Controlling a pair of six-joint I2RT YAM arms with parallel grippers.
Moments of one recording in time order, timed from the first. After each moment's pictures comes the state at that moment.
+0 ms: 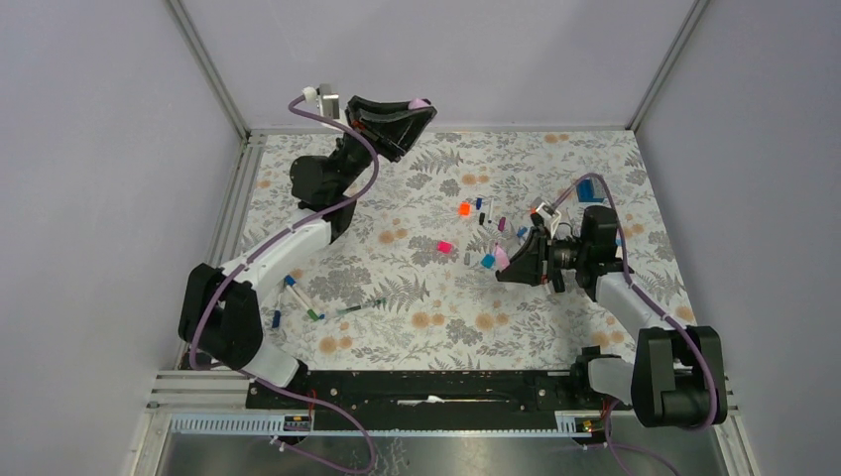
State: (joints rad) left arm -0.47 1.52 1.17 1.15 0.46 -0.74; right arm 0.05 1.21 0.51 0.25 -1.53 0.27
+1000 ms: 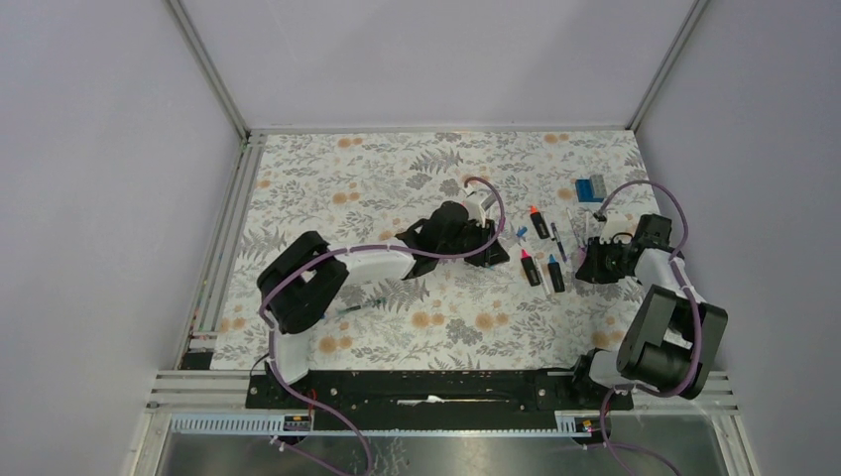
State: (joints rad) left arm -0.88 1.88 1.15 0.35 0.30 -0.60; right arm -0.42 1.35 0.70 -0.53 -0.54 -0.45
